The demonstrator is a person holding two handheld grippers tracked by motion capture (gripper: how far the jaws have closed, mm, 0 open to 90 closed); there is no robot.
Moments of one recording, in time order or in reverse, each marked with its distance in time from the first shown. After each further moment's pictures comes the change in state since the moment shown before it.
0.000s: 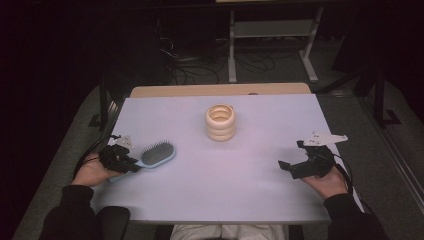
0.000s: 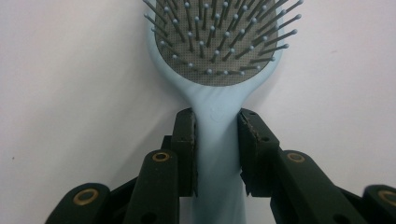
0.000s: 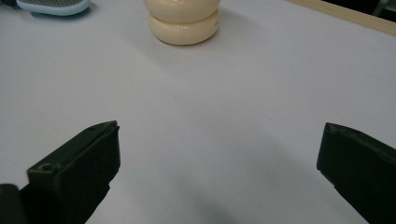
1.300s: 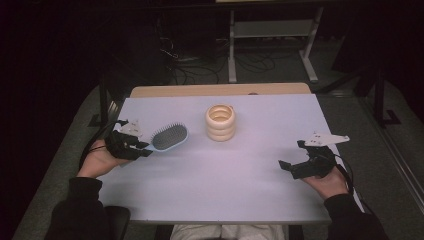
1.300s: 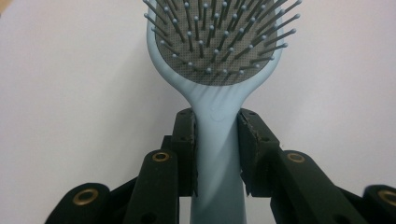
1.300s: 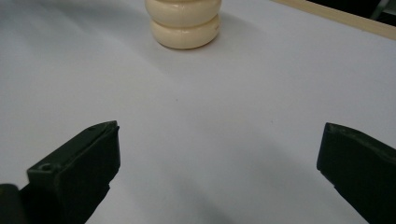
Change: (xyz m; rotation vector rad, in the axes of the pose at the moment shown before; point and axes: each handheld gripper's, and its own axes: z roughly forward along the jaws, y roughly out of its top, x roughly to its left) left arm -0.026 0.065 -0.039 -0.126 0.069 0.124; right arm 0.001 0.000 -0.003 -0.015 0.000 0.003
